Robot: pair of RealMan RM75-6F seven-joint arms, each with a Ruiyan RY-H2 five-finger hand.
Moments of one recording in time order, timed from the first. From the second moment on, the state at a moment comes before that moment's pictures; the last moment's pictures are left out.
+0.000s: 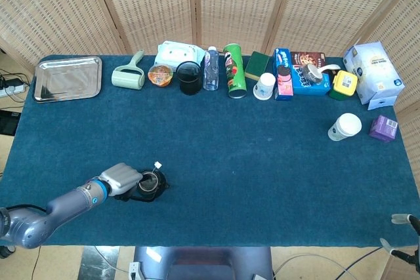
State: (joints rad) left arm -1.17 -1.02 0.22 -1.91 0.85 0.48 0.27; right arm -0.18 -1.25 0.04 -1.36 -1.38 1.48 0.38
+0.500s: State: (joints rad) left arm -1.19 -1.05 0.23 -1.90 0.81 0.50 0.27; right arm -0.19 -1.25 0.05 -1.36 -1.38 1.48 0.38
